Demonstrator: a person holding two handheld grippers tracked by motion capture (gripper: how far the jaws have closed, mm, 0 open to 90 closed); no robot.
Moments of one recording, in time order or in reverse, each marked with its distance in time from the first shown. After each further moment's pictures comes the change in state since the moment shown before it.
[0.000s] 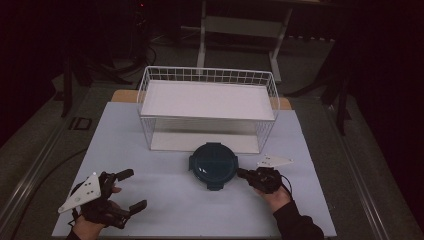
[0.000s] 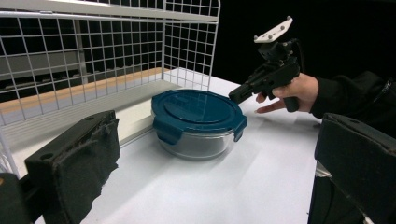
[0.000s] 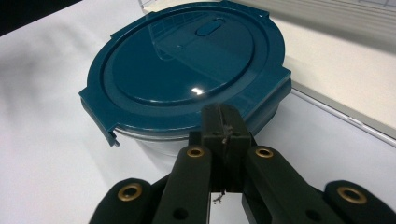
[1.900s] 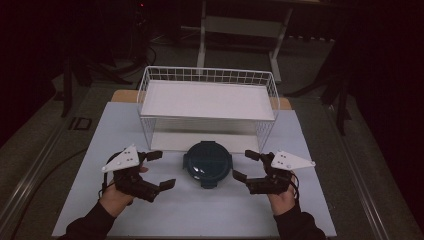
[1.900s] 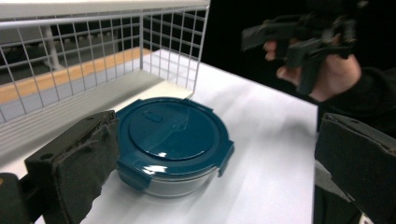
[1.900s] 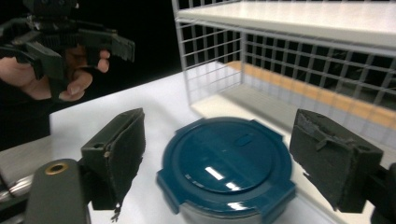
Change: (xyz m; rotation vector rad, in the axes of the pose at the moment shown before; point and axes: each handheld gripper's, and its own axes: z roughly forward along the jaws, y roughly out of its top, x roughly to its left) left arm 0.014 0.050 0.082 0.164 -0.075 -0.045; right arm 0.032 0.041 -0.048 -0.314 0.104 -0.127
